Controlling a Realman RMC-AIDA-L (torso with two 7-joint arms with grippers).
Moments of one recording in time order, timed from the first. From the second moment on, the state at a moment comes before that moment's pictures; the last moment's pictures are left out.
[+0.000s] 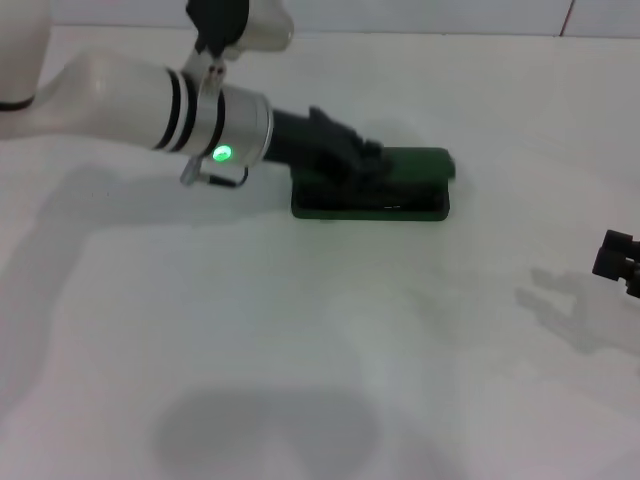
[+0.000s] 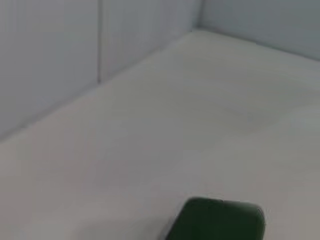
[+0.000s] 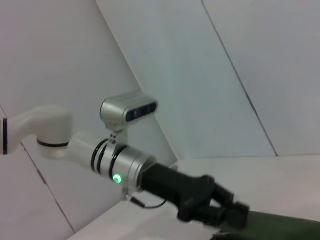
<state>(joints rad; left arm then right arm) -0.91 -2.00 1.43 0.32 1.59 0.96 -1.53 0.30 2.01 -0.71 -0.67 -1.76 -1.73 1.47</state>
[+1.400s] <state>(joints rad) -0.35 -2.00 1.11 0.64 1.39 1.86 -1.18 0.52 2.03 -1.02 -0.54 -1.46 -1.89 1.15</state>
